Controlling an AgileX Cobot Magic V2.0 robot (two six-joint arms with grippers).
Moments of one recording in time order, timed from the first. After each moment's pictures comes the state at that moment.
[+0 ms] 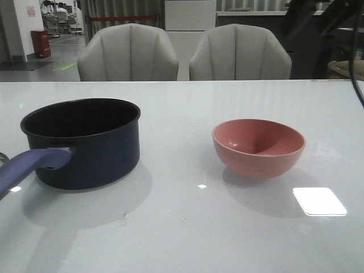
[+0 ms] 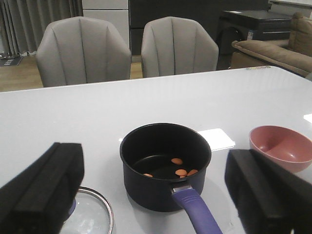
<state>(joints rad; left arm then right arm) -0.32 0.12 -0.49 -0.07 0.56 0.02 0.28 1.34 -1.11 0.19 0.52 -0.18</state>
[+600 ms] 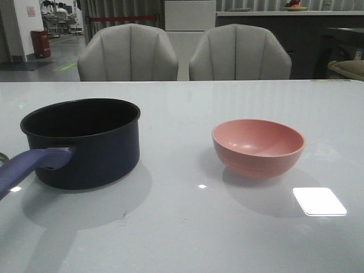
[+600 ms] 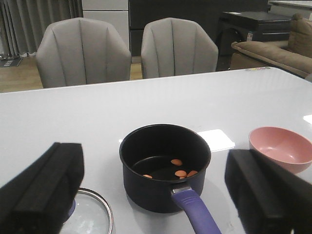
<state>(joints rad) -0.32 0.12 -0.49 -0.07 0.55 0.02 0.37 0.51 -0.37 0.22 0.09 -0.18</state>
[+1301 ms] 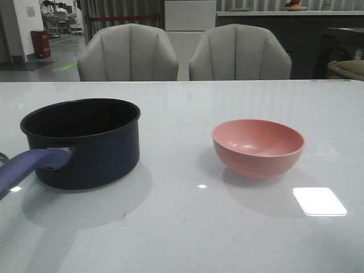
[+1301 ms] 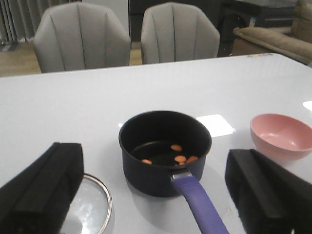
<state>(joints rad) -0.32 0.20 -0.50 -0.06 0.59 -0.01 0.37 0.25 -0.17 0.25 0.09 -0.18</state>
